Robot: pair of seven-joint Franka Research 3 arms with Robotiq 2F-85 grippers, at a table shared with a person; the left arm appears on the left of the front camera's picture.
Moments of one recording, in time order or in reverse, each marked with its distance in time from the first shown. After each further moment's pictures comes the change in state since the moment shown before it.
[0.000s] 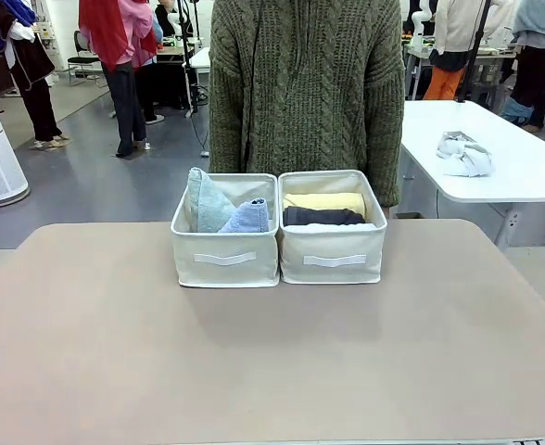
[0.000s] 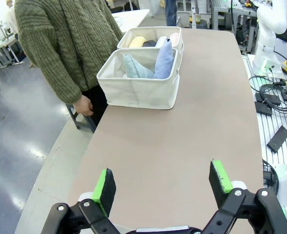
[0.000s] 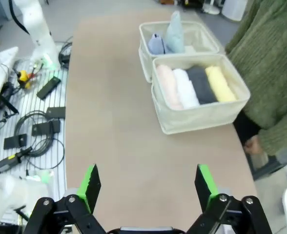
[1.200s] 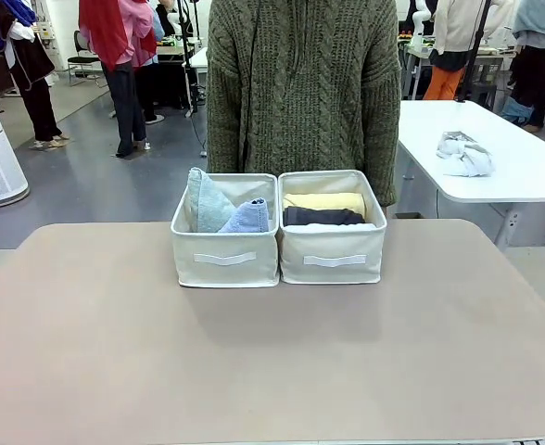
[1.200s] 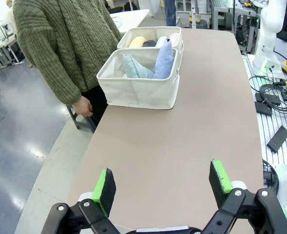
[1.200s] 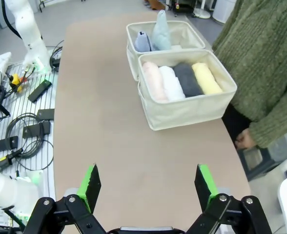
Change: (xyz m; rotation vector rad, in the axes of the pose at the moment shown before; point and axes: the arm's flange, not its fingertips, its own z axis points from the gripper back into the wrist) left arm 0.000 0.000 0.000 0.000 0.000 0.000; right arm -0.032 -0.020 0.008 -0.041 -0.045 -0.014
